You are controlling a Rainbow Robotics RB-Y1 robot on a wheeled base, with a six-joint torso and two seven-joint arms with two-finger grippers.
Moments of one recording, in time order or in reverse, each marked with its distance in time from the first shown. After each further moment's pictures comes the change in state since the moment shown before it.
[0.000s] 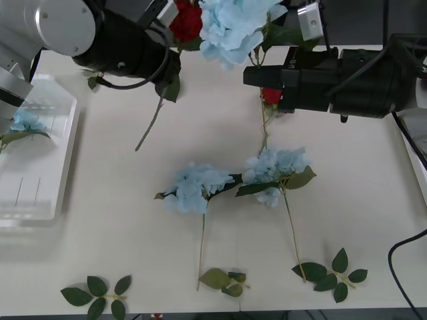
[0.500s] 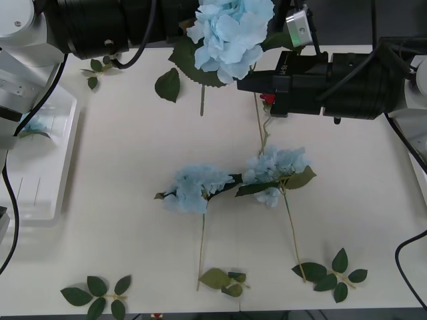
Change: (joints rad) right arm -0.018 -0.032 0.056 0.030 -0.024 -0.031 0.041; left arm 0.112 -0.091 0.200 -0.002 0.701 -0.246 -0.546
